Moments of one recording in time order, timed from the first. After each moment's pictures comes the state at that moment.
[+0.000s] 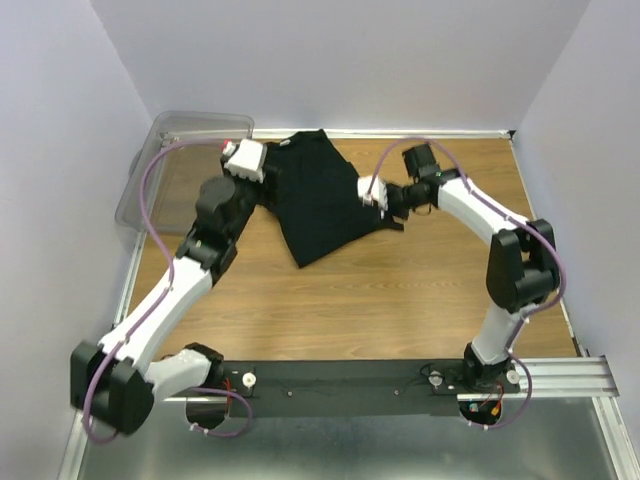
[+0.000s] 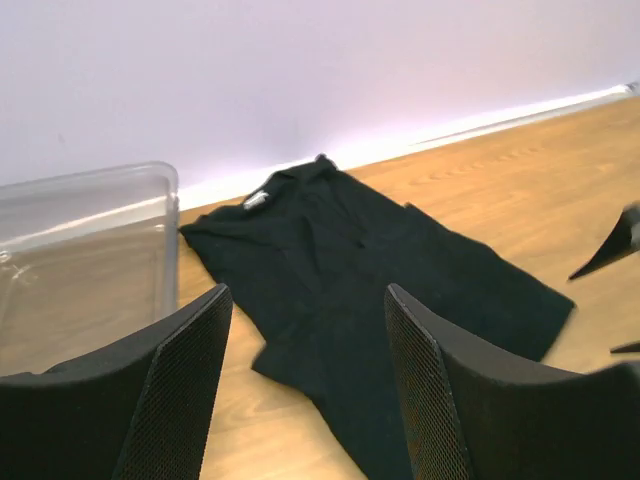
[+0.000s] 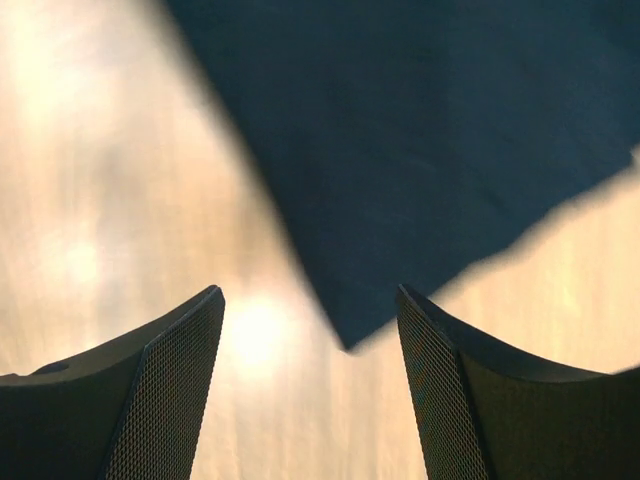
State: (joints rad) left arm -0.41 1.16 0.95 0.19 -0.12 0.02; right arm 0.32 1.85 1.44 -0.61 -0.60 -1.15
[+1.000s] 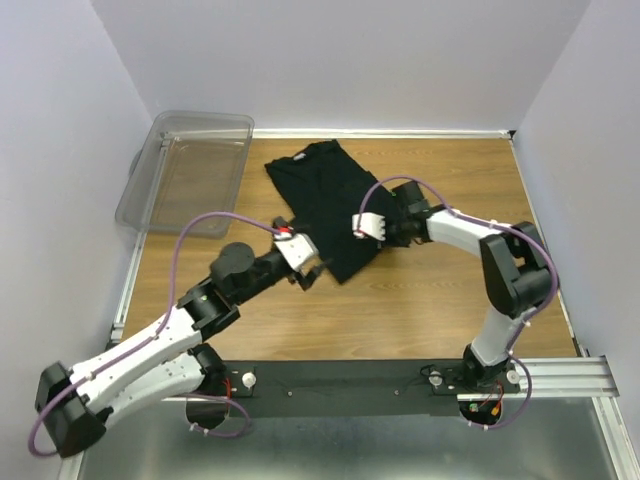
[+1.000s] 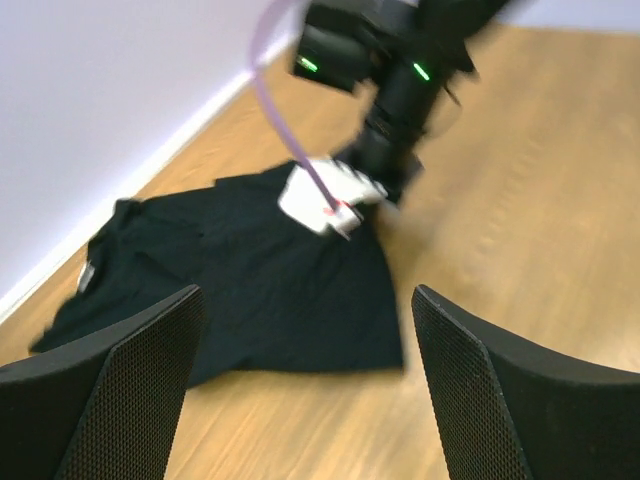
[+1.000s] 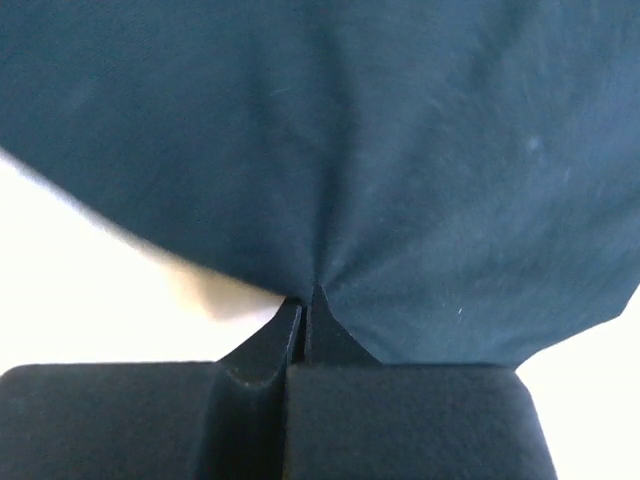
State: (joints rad) left arm -0.80 0.79 0.59 0.15 0.10 0.25; right arm 0.43 1.84 1.09 -0.31 -0.29 -1.20
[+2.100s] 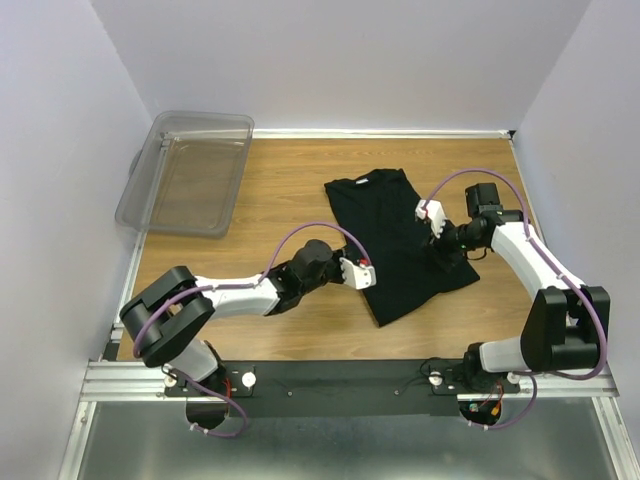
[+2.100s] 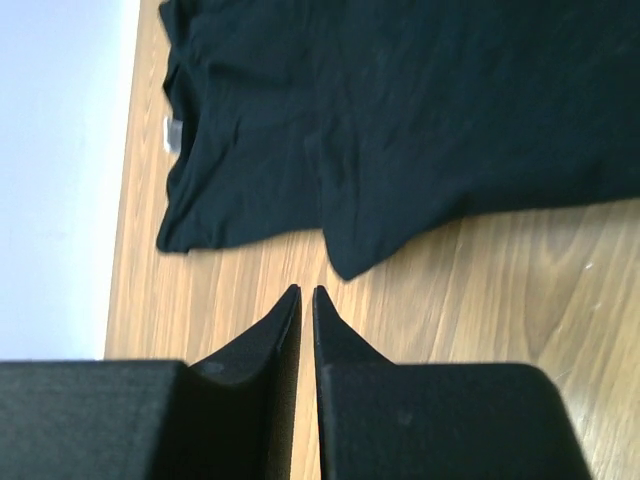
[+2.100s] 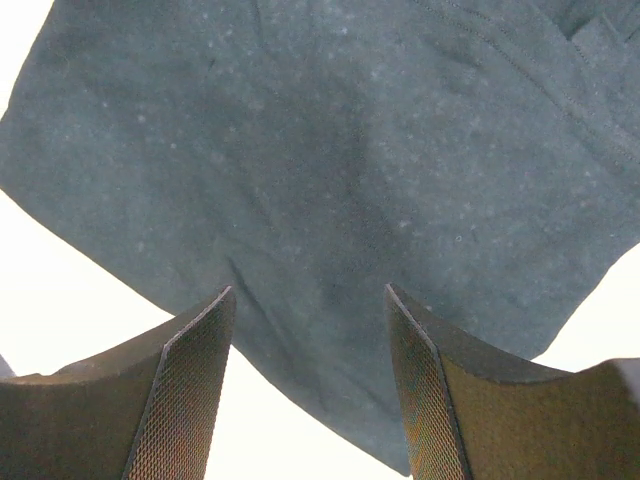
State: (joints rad) left arm -0.92 1.51 0.63 0.45 -0.07 0.83; right arm 0.04 1.39 0.95 -0.79 -0.58 -0.93
